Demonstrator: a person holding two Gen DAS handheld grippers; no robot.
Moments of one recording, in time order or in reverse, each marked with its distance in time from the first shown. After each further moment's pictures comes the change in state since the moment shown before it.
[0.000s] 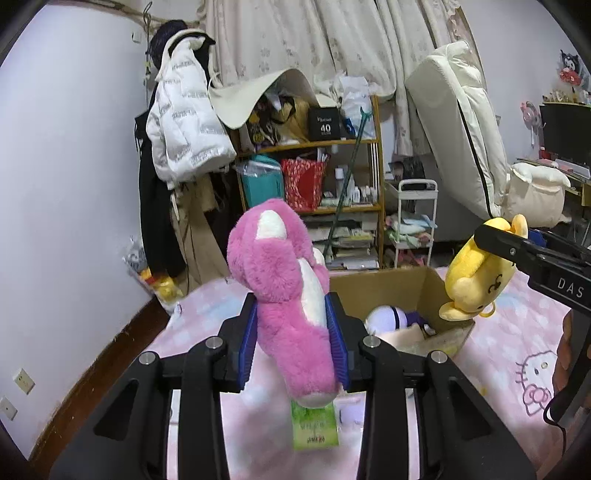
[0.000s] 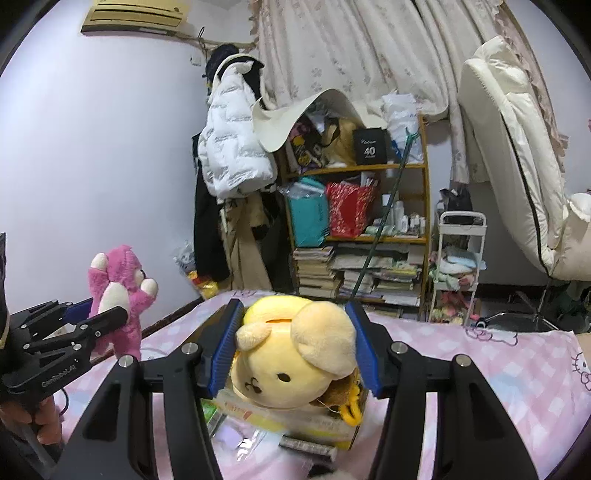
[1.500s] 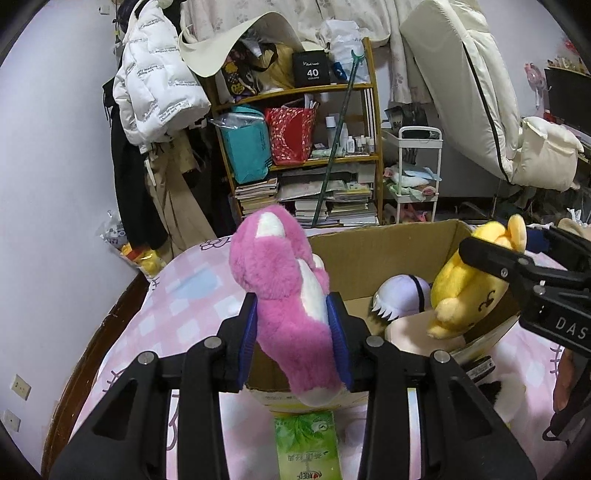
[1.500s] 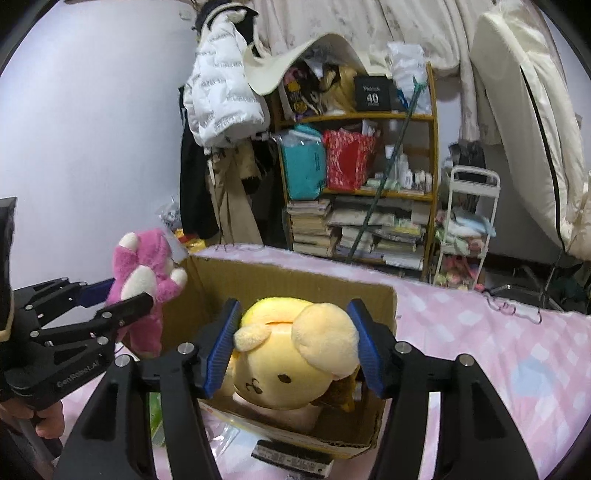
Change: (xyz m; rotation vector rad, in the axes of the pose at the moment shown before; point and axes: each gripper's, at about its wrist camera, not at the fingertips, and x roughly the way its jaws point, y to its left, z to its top) left arm 0.111 -0.020 -0.025 0.052 0.187 -0.016; right arm 0.093 -0.018 -0.040 -0.005 0.195 -0.007
